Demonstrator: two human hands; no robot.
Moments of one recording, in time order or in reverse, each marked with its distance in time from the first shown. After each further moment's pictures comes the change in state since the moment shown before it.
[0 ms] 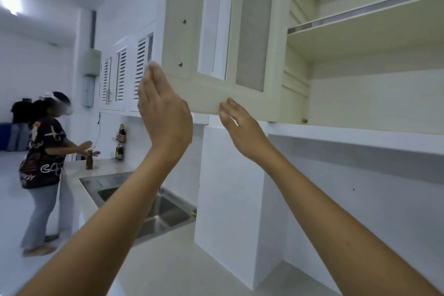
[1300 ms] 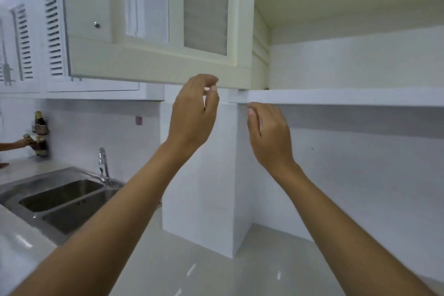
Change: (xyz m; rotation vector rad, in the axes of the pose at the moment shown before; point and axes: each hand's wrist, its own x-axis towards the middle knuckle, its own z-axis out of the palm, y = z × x) left_hand -0.044 -0.008 0.086 -0.712 -0.431 0.222; right_hand -0.057 0.065 0.011 -0.549 0.621 -0.059
